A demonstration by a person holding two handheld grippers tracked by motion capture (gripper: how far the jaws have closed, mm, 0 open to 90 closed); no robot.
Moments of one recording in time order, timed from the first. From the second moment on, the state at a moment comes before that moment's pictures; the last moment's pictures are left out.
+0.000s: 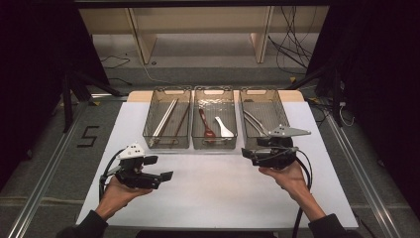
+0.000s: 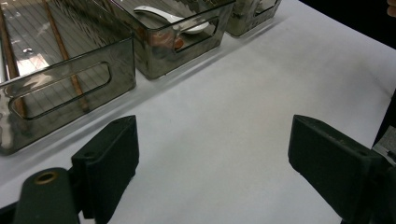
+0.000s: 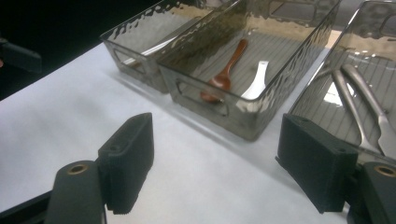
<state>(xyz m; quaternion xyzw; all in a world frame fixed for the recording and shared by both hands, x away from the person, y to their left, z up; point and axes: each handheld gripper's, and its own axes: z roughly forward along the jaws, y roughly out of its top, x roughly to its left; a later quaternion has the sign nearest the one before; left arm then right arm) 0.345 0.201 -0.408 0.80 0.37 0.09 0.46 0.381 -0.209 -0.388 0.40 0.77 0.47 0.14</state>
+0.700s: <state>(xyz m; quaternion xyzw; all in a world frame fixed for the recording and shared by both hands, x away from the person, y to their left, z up) 0.337 0.203 -0.403 0.79 0.37 0.09 0.48 0.333 -0.222 -0.405 0.38 0.78 0.48 0.14</state>
